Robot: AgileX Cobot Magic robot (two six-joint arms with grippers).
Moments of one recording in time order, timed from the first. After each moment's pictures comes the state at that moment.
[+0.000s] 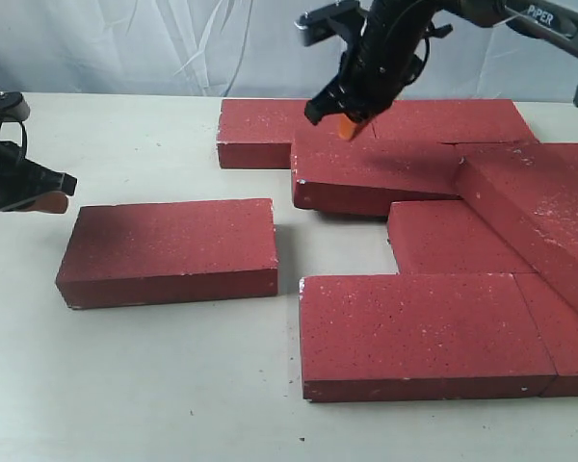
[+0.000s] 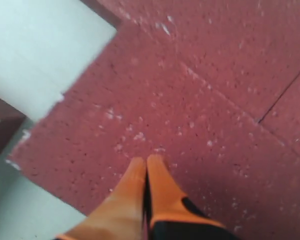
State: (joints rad) left arm 0.14 1.89 -1.02 -0.86 0.53 1.00; right arm 0.38 2.28 -2.06 0.13 1.15 -0.34
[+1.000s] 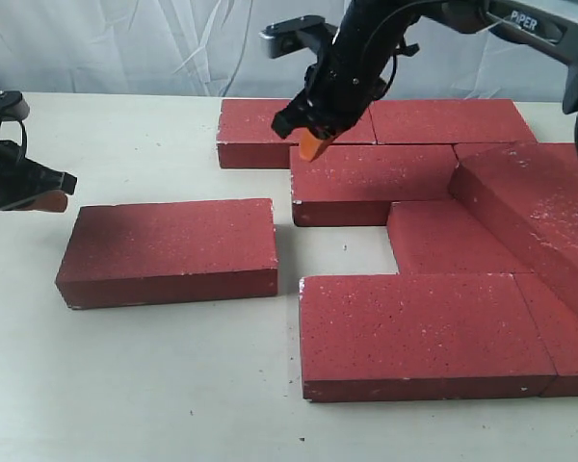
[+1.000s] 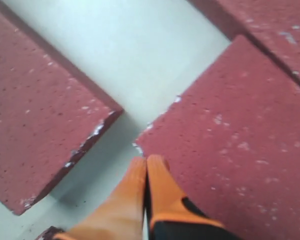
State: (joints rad) left arm 0.14 1.89 -1.02 -0.87 0.52 1.01; right arm 0.43 2.27 -2.04 0.29 1.21 -0.45
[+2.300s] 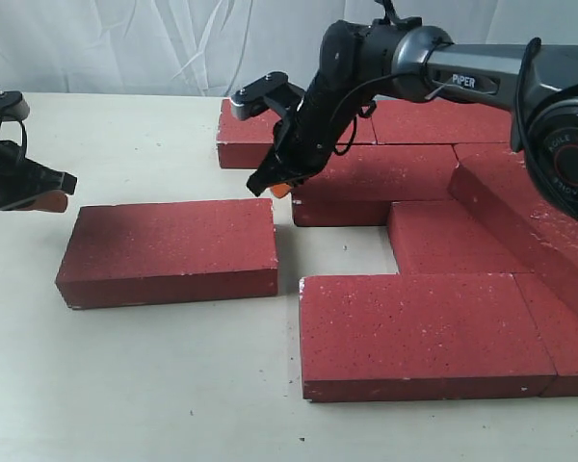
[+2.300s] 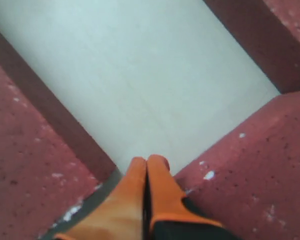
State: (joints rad) left arm 0.14 1.89 -1.02 -0.87 0.52 1.01; right arm 0.49 2.34 -1.87 0.31 0.87 -0.56
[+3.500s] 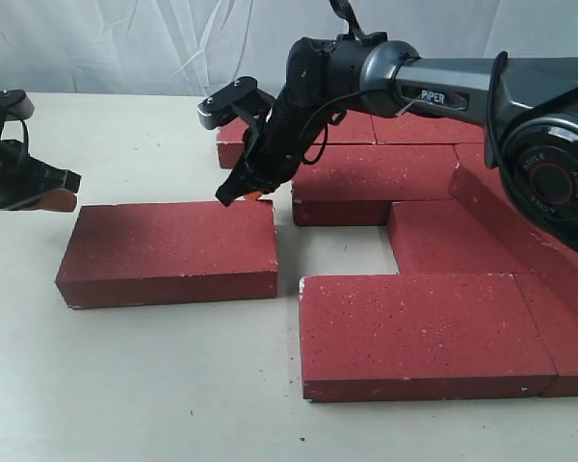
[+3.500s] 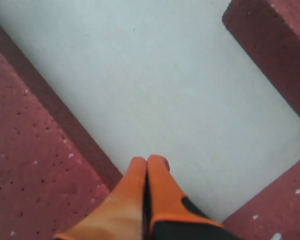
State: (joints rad) left arm 0.14 1.89 -1.02 -0.93 0.57 1.06; right arm 0.57 2.35 -1.88 0.31 0.79 -0.54
